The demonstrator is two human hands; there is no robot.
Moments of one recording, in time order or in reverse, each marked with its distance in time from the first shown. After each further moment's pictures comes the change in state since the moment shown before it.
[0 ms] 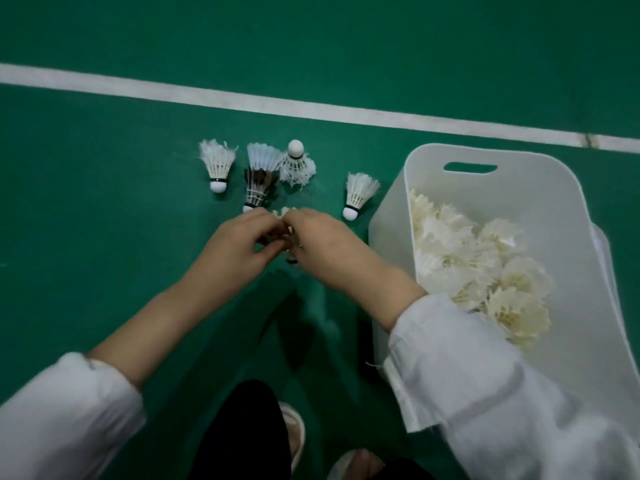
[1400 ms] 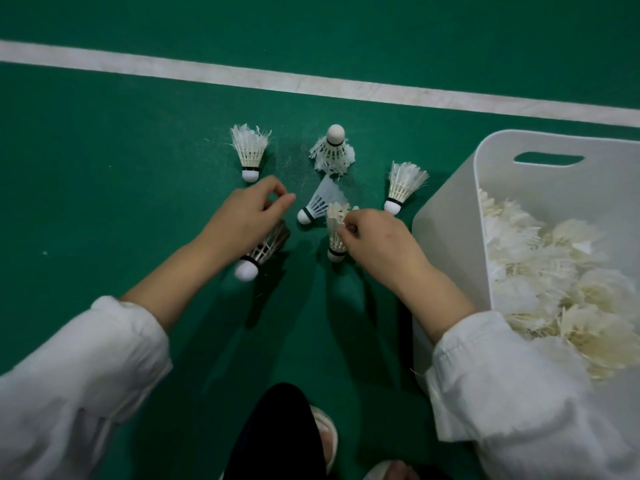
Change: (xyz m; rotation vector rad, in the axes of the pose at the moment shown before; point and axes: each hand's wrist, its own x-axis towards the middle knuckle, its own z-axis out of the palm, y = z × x) left_hand 0.031 -0.051 -0.016 0.048 -0.075 -0.380; right_hand 0.023 0.038 0.025 0.068 0.024 0.254
